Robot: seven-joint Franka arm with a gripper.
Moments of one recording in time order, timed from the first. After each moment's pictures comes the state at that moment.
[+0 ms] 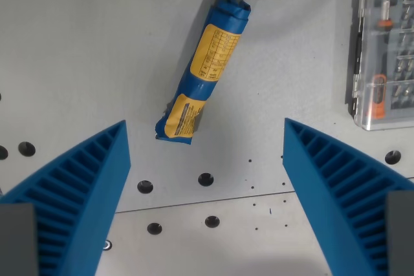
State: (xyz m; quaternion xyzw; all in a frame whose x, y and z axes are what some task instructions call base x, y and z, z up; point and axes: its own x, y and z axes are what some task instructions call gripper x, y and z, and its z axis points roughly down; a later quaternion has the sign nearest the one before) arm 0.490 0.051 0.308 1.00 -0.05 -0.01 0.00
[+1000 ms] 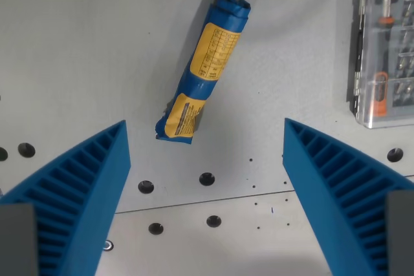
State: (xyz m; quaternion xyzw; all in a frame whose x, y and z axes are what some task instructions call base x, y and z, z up) arm 0.489 0.051 0.303 1.00 -0.06 -0.01 0.00
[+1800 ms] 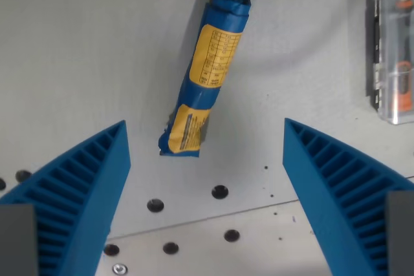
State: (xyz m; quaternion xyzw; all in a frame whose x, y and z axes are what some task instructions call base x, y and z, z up) arm 0.486 0.050 0.263 0.99 -0.11 -0.02 0.00
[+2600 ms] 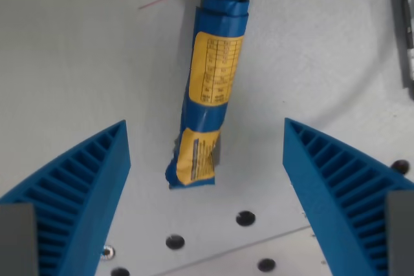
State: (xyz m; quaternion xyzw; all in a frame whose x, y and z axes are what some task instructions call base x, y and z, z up) arm 0.480 0.051 0.209 0.98 -0.18 -0.01 0.00
